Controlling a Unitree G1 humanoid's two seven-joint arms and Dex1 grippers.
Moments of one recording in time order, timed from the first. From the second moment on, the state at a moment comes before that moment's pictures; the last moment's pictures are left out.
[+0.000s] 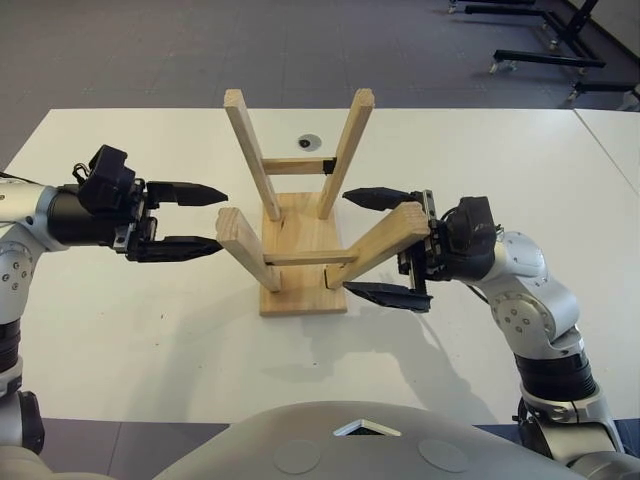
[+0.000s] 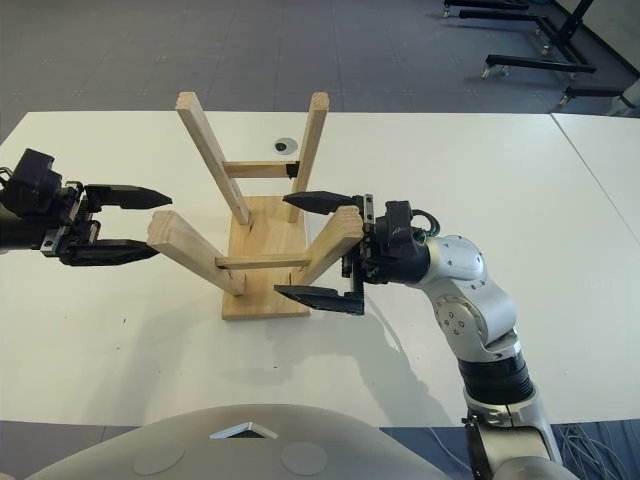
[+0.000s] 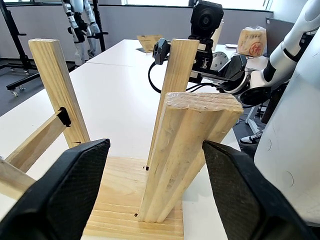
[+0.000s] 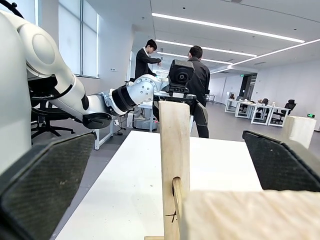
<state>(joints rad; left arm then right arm) -0.21 0.93 0.20 -0.29 -0.78 0.60 -1.38 -0.10 -0.47 0.10 -0.42 0.79 0.24 1.13</state>
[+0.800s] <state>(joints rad) -0.31 0.83 0.14 -0.27 -0.67 0.62 -1.35 -0.12 -0.51 0.07 -0.35 0.79 0.24 1.14</state>
